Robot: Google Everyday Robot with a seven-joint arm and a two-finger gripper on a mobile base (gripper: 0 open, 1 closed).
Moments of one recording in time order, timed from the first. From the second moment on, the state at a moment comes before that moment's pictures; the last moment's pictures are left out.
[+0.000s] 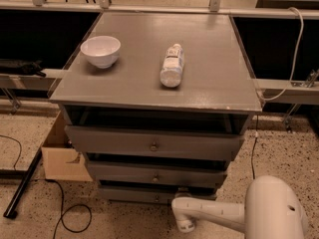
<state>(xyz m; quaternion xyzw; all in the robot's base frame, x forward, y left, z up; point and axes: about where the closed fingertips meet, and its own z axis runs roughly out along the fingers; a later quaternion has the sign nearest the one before) 0.594 -0.127 0.165 -0.65 0.67 -0.28 0.22</state>
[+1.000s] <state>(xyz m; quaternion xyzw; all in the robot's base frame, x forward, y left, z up) 0.581 -0.139 0.161 -0.66 0.66 -0.30 0.19</state>
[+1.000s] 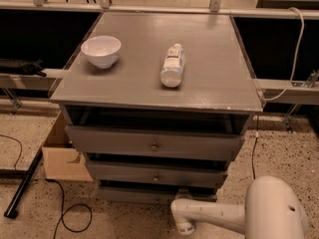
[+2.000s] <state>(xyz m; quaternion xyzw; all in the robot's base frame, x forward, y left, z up) 0.556 -0.139 0.153 -0.65 0.67 -0.30 0.18</state>
